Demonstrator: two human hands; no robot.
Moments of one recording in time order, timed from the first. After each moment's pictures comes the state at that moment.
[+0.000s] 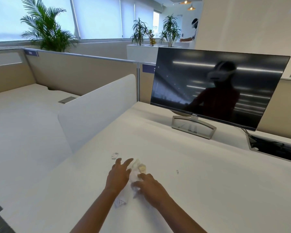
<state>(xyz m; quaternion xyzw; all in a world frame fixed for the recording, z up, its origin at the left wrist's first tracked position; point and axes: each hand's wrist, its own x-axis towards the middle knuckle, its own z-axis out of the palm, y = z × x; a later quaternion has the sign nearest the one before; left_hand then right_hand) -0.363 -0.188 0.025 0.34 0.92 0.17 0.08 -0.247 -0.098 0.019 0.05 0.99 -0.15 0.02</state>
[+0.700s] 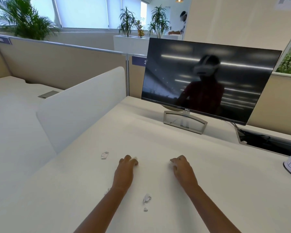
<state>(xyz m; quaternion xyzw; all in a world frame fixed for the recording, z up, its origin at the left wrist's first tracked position) -0.359 -0.142 0.000 0.38 0.89 0.26 0.05 -0.216 0.004 0.018 0.39 0.89 -0.22 -0.11</state>
